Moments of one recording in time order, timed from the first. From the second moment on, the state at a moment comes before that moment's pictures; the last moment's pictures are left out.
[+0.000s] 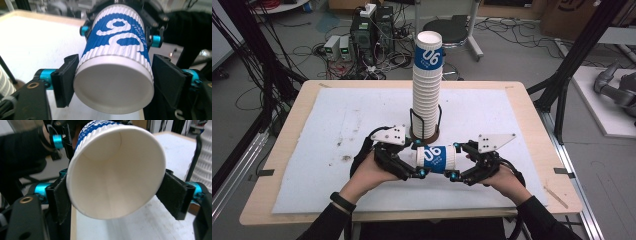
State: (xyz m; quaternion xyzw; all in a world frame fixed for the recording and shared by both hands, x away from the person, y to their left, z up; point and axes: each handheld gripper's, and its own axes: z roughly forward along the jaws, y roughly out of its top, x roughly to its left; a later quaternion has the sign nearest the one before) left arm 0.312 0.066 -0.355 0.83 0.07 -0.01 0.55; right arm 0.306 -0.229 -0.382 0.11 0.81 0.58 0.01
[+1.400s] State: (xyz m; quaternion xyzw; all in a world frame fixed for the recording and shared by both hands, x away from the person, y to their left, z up) left arm 0.314 0.060 -0.363 0.82 0.05 -0.03 0.57; right arm 0.302 -0.225 -0.373 0.12 0.77 0.63 -0.01
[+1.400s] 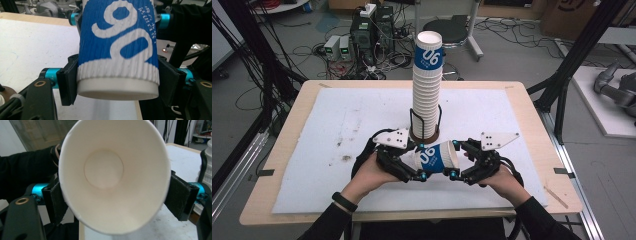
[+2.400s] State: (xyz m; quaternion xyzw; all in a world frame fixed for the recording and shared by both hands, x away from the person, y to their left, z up) left arm 0.310 0.050 -0.370 0.85 0.04 0.00 0.53; right arm 0.299 -0.225 -0.368 0.09 0.81 0.58 0.02
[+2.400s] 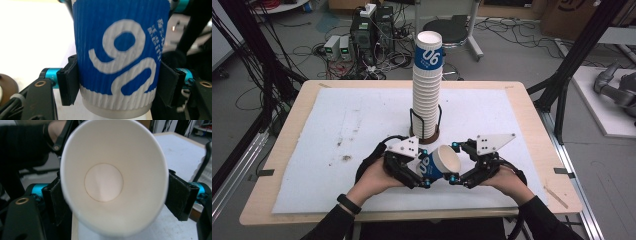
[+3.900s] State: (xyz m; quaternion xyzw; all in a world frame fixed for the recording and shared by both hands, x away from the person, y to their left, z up) left arm 0.303 0.034 -0.379 0.81 0.05 -0.01 0.59; right arm 0.296 -0.218 -0.362 0.11 0.77 0.63 -0.01
